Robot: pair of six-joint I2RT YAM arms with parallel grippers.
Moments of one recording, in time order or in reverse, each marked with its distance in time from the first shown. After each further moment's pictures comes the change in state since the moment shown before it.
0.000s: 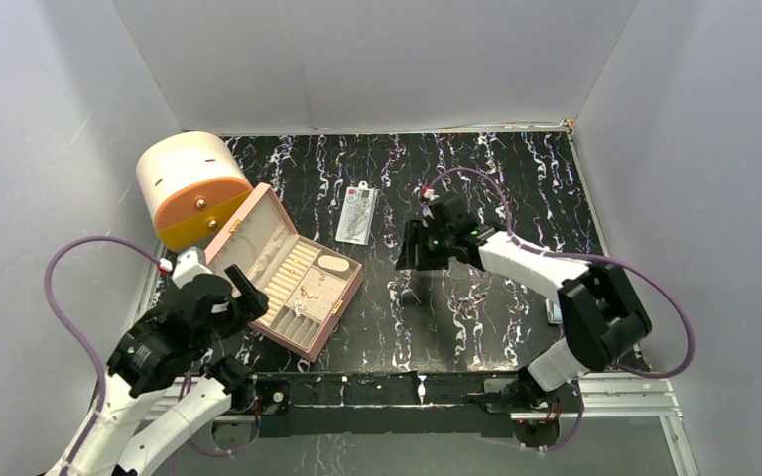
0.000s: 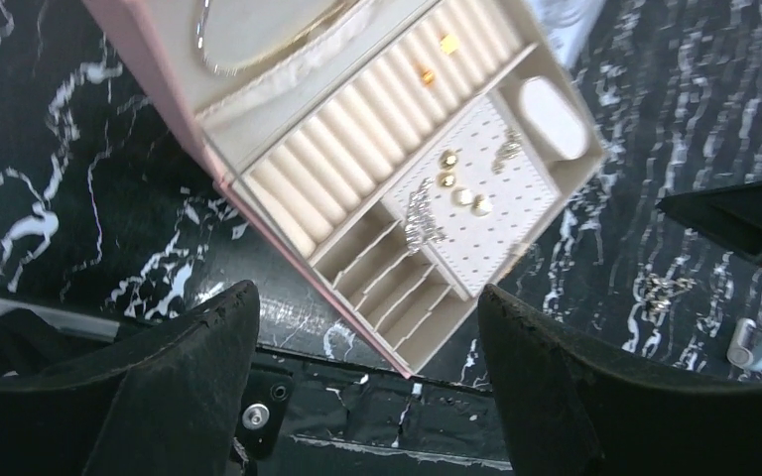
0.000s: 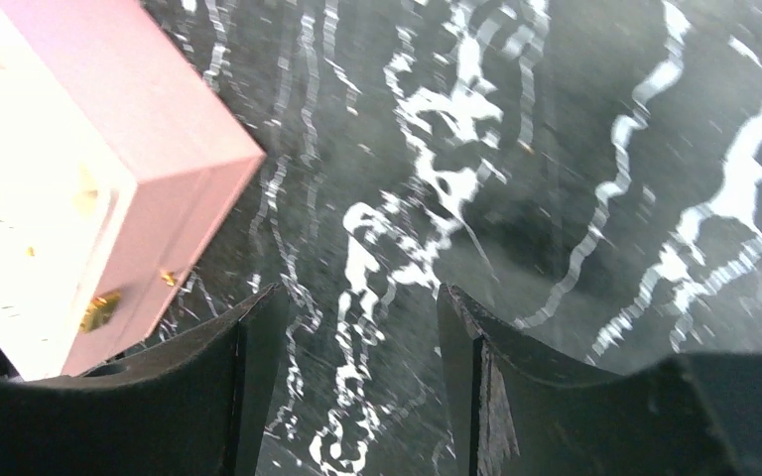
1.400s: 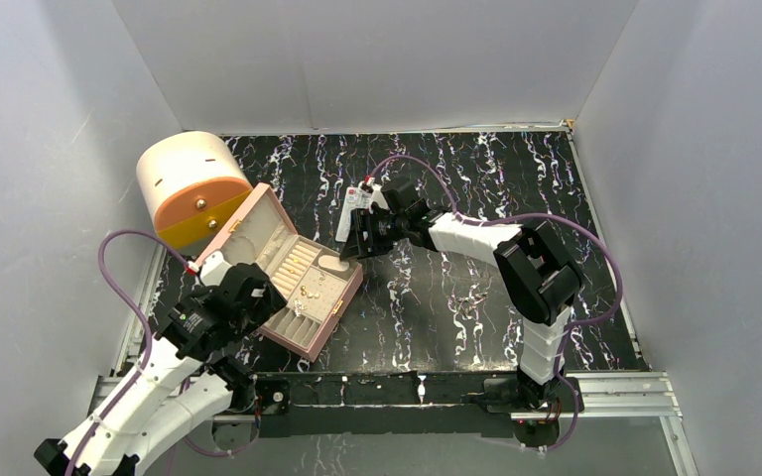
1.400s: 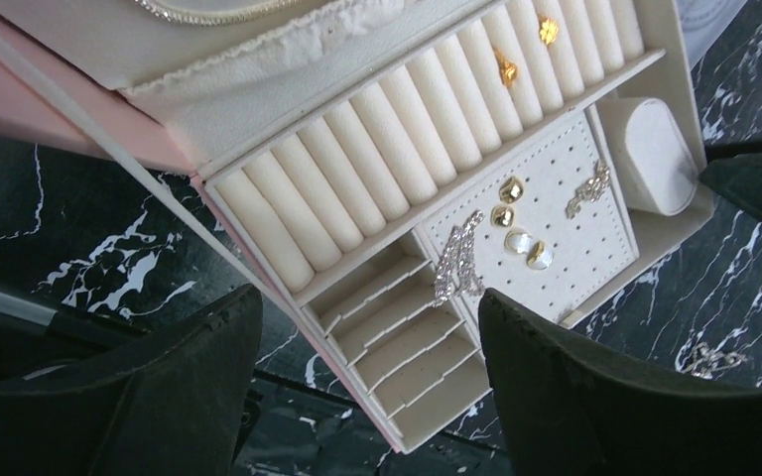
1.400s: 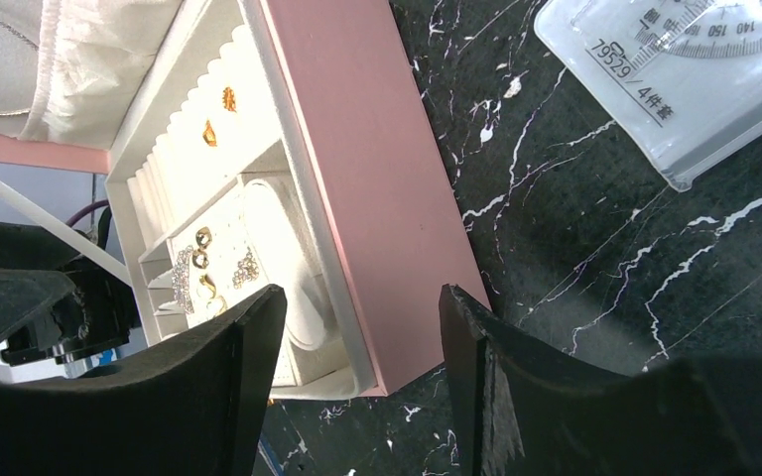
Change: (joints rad) left arm -0.002 0.148 -0.239 0.146 0.008 -0.238; right arm 0.132 0.410 0.334 0.270 -0.306 0.019
